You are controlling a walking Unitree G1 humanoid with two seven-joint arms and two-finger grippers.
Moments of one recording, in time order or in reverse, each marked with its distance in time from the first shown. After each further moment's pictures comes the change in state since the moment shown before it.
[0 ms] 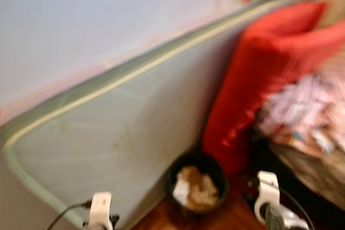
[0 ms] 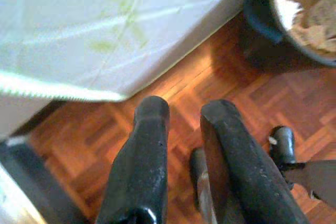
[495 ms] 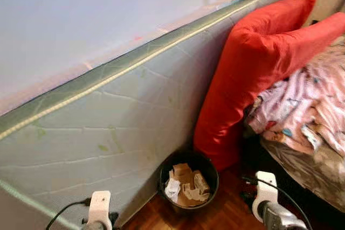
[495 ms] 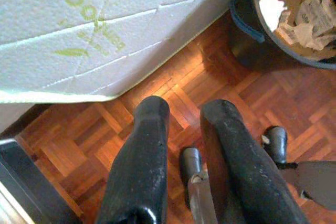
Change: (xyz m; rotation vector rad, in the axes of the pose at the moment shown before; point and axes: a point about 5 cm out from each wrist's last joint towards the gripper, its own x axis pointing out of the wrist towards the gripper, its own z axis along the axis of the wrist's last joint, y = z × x) left arm 0.000 -0.001 0.003 0.006 -0.009 -0.003; right arm 0.001 0.002 0.003 0.000 -0.020 -0.008
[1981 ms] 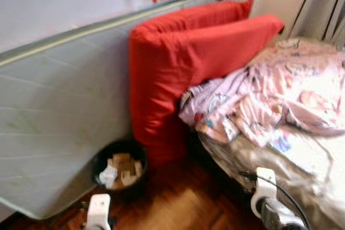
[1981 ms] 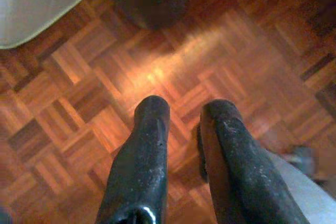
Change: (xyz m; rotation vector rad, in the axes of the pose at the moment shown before) left arm -0.003 0.008 -0.009 0.001 0.031 0.019; right arm 0.002 0.009 0.009 0.009 -0.043 0.005
